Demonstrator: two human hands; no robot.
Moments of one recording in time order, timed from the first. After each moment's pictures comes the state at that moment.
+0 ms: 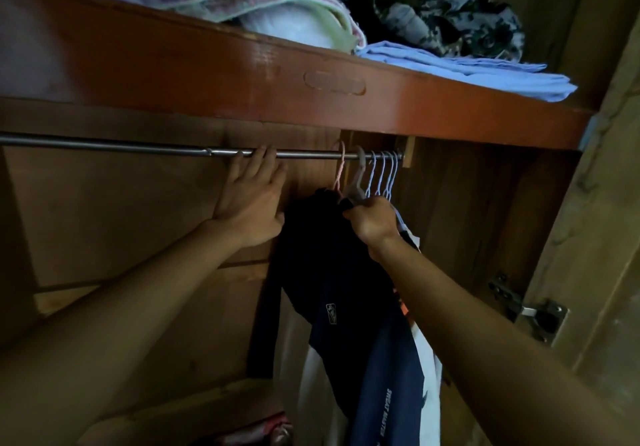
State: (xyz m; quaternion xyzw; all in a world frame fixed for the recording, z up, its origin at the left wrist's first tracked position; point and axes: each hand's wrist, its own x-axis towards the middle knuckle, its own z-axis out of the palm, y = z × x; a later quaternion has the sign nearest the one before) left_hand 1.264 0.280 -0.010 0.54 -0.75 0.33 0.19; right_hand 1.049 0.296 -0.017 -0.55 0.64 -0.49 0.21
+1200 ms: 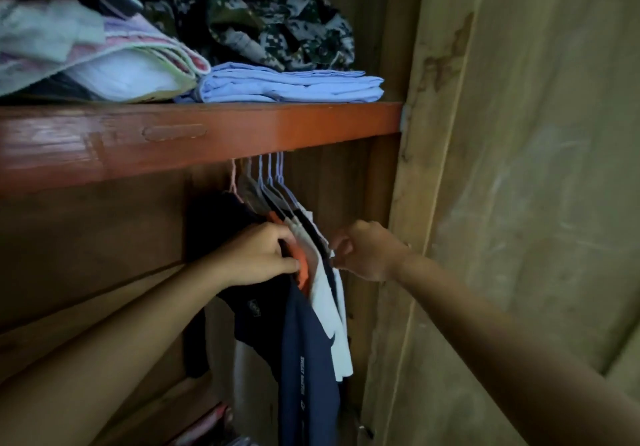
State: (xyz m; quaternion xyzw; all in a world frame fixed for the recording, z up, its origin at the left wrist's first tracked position) left_hand 1.151 0.376 -0.013 0.34 -0.90 -0.20 0.19; right_hand 0.955 0.470 -0.005 -0.65 0.73 -0.17 0.06
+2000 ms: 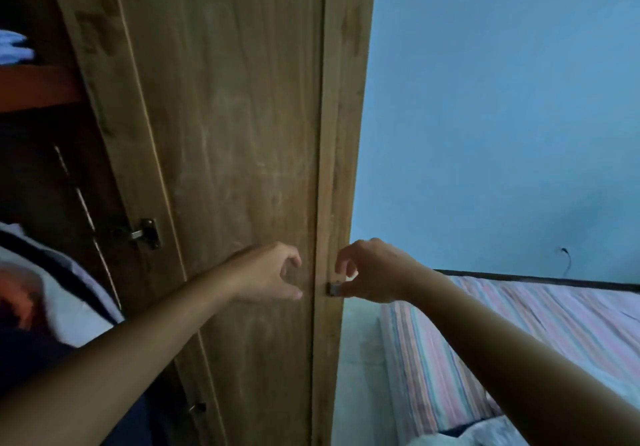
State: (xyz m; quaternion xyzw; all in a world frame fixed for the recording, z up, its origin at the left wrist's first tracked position) left_hand 0.939 0.594 -0.049 -0.01 -0.98 -0.17 -0.01; right_hand 0.887 0.807 -0.024 -0.34 0.93 -0.09 0.05
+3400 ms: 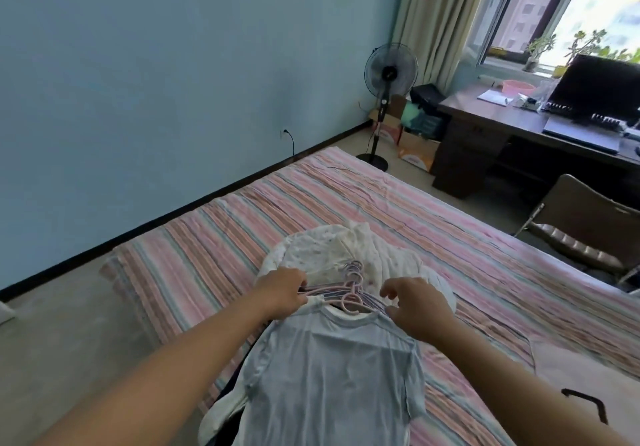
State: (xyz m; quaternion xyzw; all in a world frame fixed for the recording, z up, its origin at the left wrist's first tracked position) left_hand 0.679 1.206 -0.296 -0.39 -0.89 -0.08 -0.21; right_hand 0.856 1.396 -0.268 0.23 0.96 -0.14 0.06
